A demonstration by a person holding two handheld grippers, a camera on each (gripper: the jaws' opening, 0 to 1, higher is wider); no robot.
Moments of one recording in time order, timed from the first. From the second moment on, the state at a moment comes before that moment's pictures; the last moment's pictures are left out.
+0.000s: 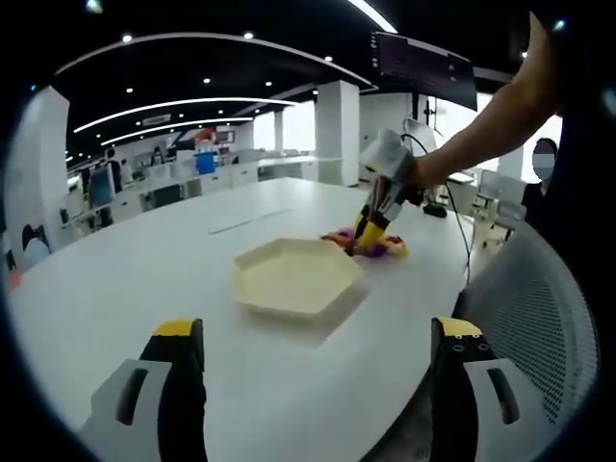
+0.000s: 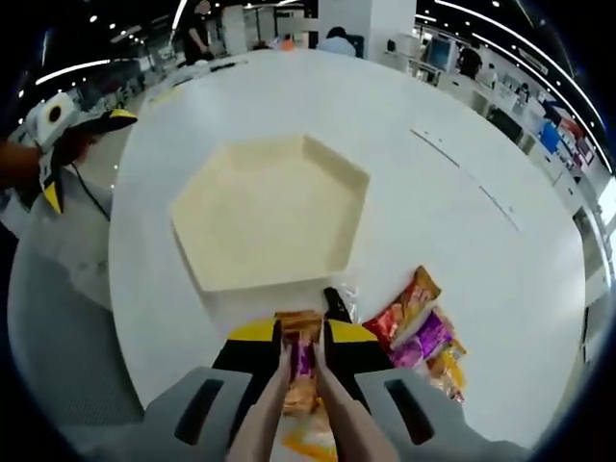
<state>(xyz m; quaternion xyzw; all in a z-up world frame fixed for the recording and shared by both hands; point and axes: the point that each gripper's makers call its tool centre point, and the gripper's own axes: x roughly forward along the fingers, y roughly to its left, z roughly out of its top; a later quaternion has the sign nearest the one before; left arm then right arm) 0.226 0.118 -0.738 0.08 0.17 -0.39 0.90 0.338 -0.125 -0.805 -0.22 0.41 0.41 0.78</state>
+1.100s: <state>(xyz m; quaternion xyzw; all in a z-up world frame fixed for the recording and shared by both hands) 0.230 0.122 -0.734 0.08 0.16 -0.38 0.91 0.372 -0.137 -0.721 -0.25 0.39 0.42 0.78</state>
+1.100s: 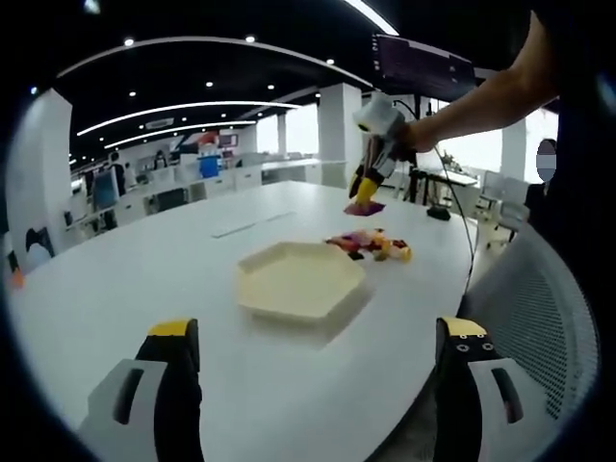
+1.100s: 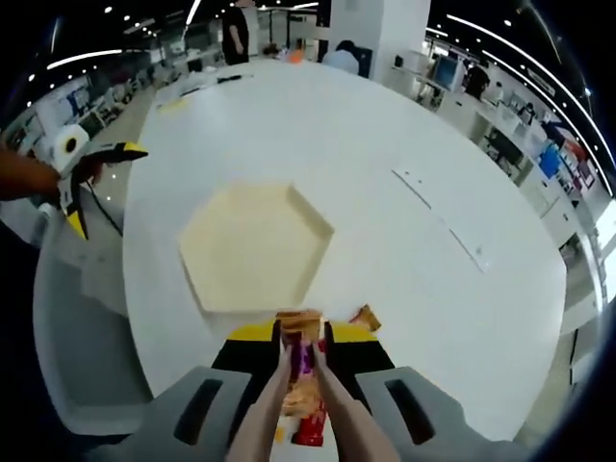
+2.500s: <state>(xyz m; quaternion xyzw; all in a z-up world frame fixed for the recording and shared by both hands) 0.234 0.127 -0.734 0.08 0.17 -0.37 0.91 0.386 -0.065 -0.689 -0.28 0.36 0.47 0.76</state>
